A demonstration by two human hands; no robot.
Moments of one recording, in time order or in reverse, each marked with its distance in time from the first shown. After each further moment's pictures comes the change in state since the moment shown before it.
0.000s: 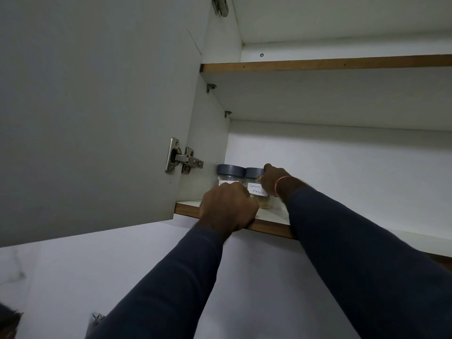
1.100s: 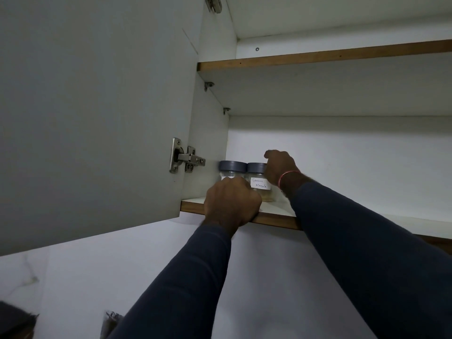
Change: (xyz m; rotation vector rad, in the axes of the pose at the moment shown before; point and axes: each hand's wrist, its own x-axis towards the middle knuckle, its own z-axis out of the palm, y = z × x) left_hand -0.002 -0.001 0.001 -0.007 0.069 0.024; right_hand -0.015 0.000 -0.011 0.035 0.255 -0.090
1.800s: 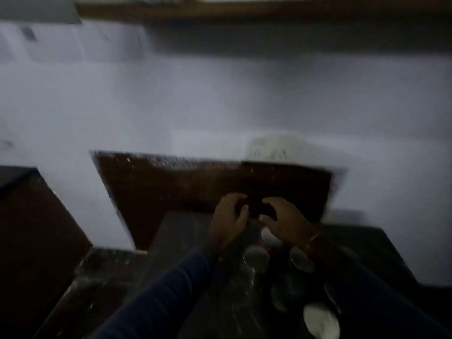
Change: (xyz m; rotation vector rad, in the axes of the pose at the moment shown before) left_hand -0.440 0.040 0.125 -0.508 -0.545 -0.147; right_hand -0.546 0.162 0.005 0.305 -0.676 0.346
